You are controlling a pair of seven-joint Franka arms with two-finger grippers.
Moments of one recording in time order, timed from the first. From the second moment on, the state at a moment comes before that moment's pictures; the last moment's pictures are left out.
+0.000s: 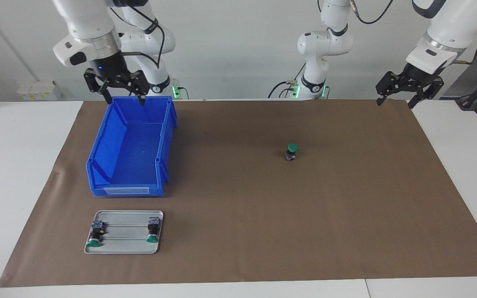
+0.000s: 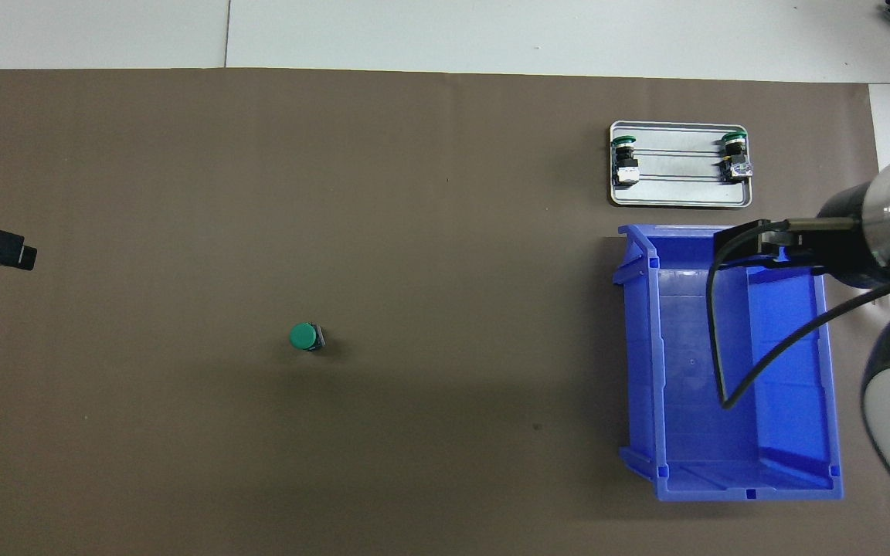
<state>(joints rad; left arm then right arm) -0.01 -0.01 0.01 -1.52 -0.04 1.49 0.18 0.24 -0.03 -0.01 -1.54 0.01 1.56 0.27</state>
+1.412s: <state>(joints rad) -0.01 -0.02 0.02 -1.52 -0.04 1.49 0.18 0.90 0.60 -0.01 -1.45 -0.15 2.30 0.84</state>
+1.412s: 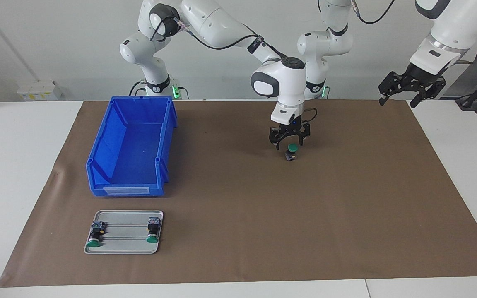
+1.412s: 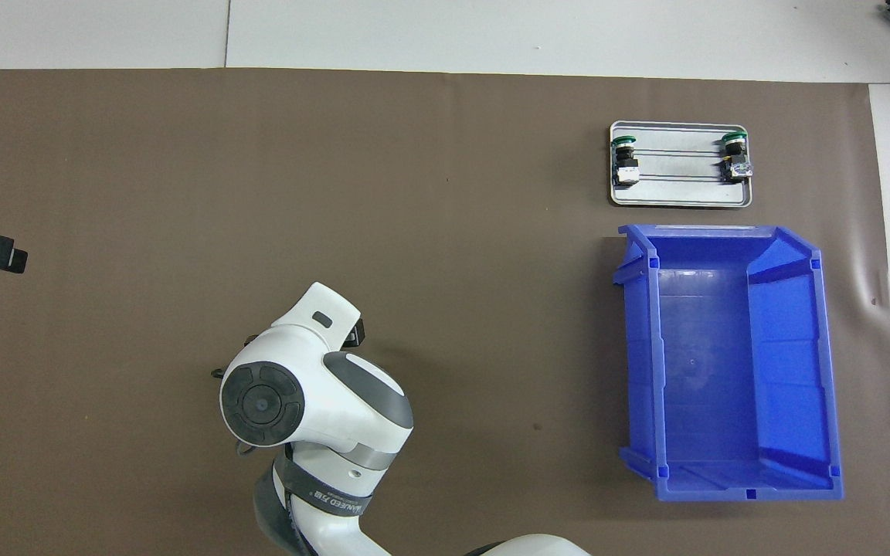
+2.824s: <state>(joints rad) -0.01 -0.02 0.02 -1.52 -0.04 1.49 0.18 0.93 0.67 -0.01 -1.44 -0.26 2.32 0.86</state>
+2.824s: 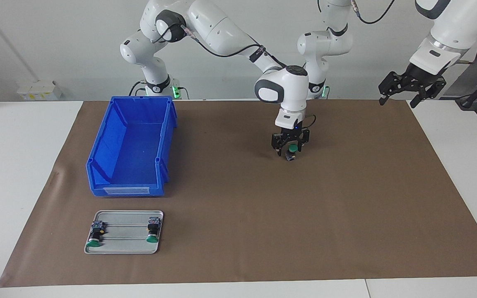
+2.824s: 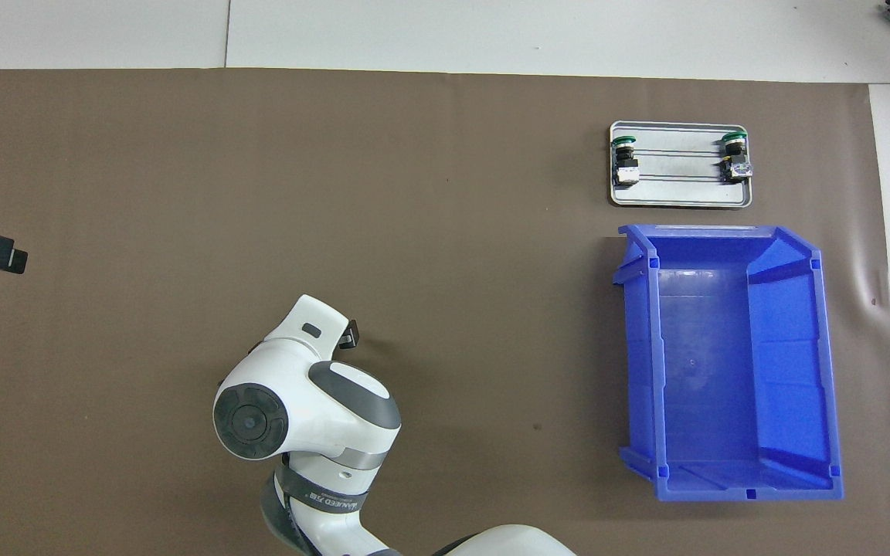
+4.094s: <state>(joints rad) -0.01 -0.02 0.02 -1.52 -0.04 1.49 0.18 0.84 0.42 -0.03 -1.45 -0.24 2.17 0.90</state>
